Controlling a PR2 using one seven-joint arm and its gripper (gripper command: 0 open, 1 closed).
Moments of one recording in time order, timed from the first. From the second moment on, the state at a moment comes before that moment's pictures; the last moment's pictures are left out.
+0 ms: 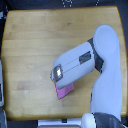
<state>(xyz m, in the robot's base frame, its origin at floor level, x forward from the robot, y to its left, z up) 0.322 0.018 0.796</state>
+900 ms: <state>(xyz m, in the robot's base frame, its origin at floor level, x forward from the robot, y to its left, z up) 0.373 0.006 0.870</state>
